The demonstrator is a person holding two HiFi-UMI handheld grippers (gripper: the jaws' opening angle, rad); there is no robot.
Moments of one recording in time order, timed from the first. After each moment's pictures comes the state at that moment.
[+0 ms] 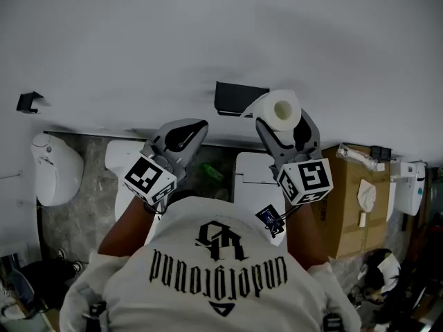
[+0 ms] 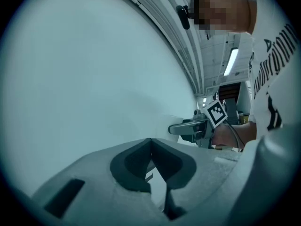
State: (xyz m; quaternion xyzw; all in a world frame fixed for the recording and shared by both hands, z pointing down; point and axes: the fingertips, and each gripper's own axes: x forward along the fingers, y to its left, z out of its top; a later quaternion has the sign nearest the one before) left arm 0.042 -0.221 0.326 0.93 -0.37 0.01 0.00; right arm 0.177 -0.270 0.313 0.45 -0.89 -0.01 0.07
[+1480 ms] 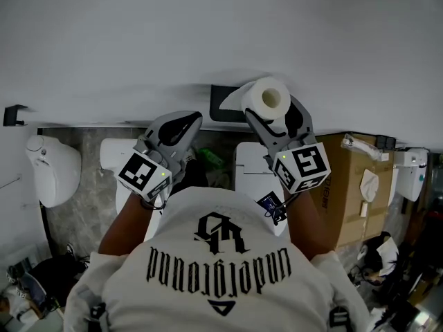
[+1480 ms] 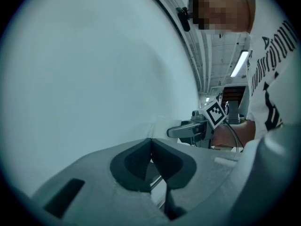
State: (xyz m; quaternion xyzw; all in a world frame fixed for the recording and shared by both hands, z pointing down) left arm 0.025 -0.310 0.374 0.93 -0.37 0.03 0.06; right arm 0.148 -0.359 0.375 0.41 -0.90 0.05 0.10
